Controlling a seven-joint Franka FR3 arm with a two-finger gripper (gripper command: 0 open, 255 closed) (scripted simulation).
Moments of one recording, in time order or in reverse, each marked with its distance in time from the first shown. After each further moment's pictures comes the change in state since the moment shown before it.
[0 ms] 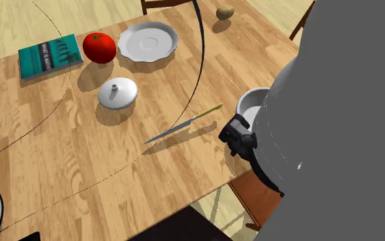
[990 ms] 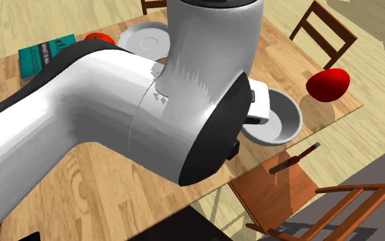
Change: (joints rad) arm 0.033 0.193 0.213 -0.145 0.115 0.282 0.347
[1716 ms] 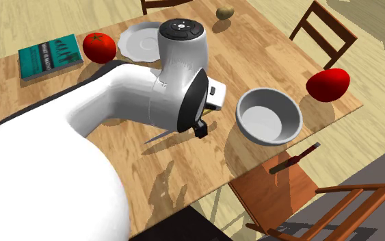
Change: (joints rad) arm 0.006 0.343 0.167 0.046 0.001 0.257 0.306
